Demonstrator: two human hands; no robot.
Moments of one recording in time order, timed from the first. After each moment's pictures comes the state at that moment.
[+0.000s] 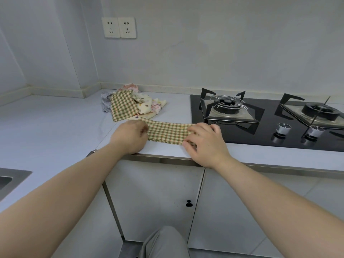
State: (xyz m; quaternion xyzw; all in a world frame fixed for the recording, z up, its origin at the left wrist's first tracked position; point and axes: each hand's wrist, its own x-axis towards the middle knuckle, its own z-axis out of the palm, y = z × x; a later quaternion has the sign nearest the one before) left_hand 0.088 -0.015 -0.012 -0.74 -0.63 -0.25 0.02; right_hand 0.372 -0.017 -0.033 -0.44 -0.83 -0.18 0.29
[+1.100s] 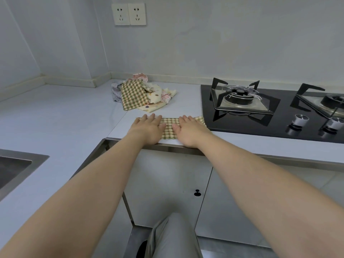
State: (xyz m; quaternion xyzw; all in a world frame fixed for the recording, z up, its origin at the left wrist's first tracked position) left_hand 0.111 -0.005 -0.022 -0.70 -0.71 -0.02 -0.05; right_hand 0.290 0.009 -0.015 -0.57 -0.82 0.08 0.00
